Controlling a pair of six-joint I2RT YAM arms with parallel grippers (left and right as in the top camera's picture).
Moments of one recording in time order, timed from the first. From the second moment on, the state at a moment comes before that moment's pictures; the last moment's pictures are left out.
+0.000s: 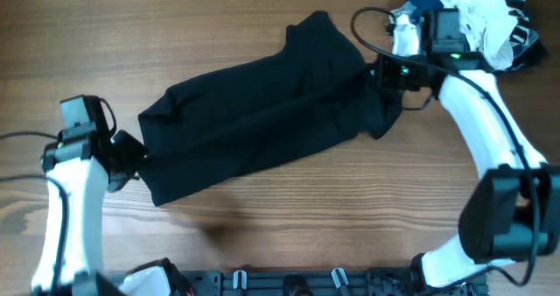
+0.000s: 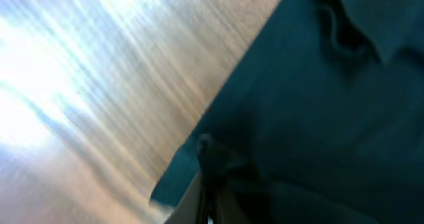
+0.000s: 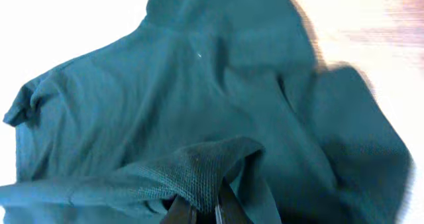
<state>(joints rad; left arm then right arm) 0.30 1.32 0.90 -0.90 0.00 -0.59 0.04 1.76 1.33 -0.64 -0.44 0.09</state>
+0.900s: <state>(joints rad) 0.09 1.53 1.22 -0.71 0.08 -0.19 0.07 1.89 1.88 -0.79 -0.31 0.01</state>
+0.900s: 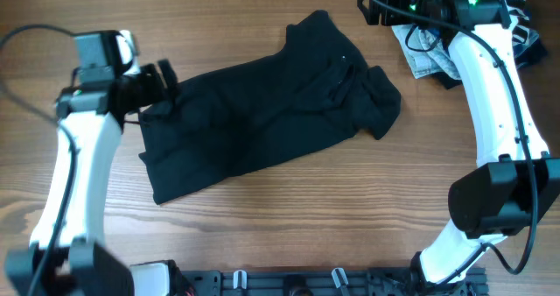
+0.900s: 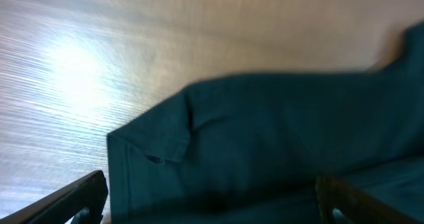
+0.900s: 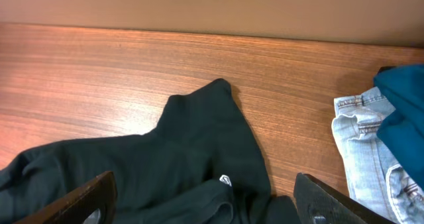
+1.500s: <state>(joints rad) 0.07 1.89 1.22 -0.60 -0.10 0.04 0.18 2.03 1.87 -0.64 -0.31 -0.01</state>
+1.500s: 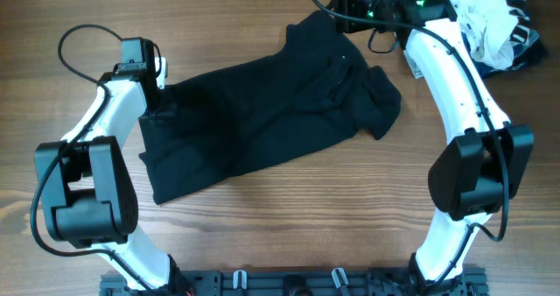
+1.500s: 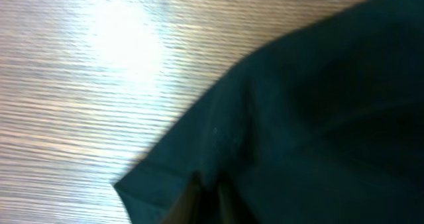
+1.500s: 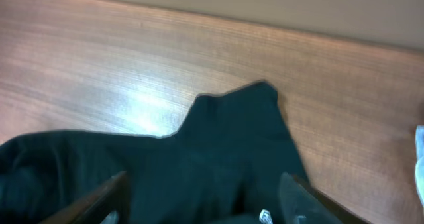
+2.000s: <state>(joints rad) 0.15 1.78 1.23 -0.55 -0.29 -0.22 0.19 2.33 1.87 -0.25 -0.31 0.11</state>
